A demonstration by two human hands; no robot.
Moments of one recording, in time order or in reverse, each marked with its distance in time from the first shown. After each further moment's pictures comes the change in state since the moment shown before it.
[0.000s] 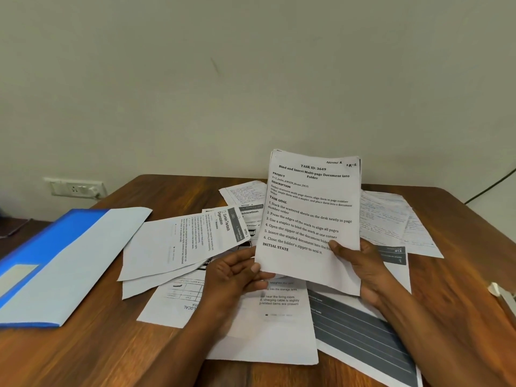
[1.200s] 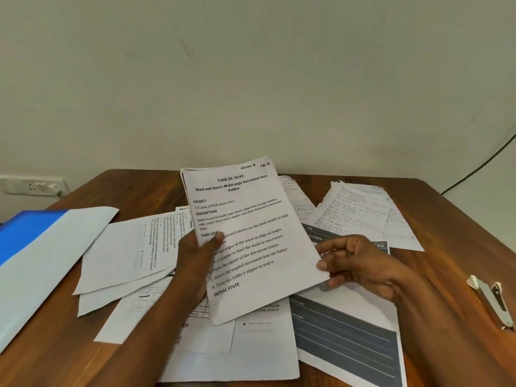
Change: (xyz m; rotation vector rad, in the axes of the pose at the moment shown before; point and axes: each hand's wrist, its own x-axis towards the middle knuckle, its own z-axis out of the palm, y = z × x) left_hand 0.083 -0.013 -0.014 0.021 0.199 -0.059; right_hand -0.003 -0.047 -0.028 -0.256 -0.281 0.364
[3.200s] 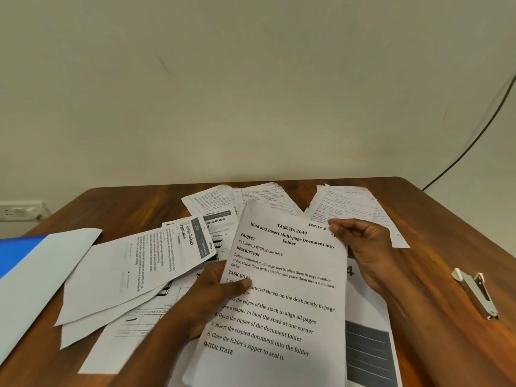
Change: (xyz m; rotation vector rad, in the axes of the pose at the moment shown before) left_hand -0.039 0.008 0.018 0.245 -0.486 -0.279; right_hand 0.025 0.015 -0.023 0.180 0.538 -0.492
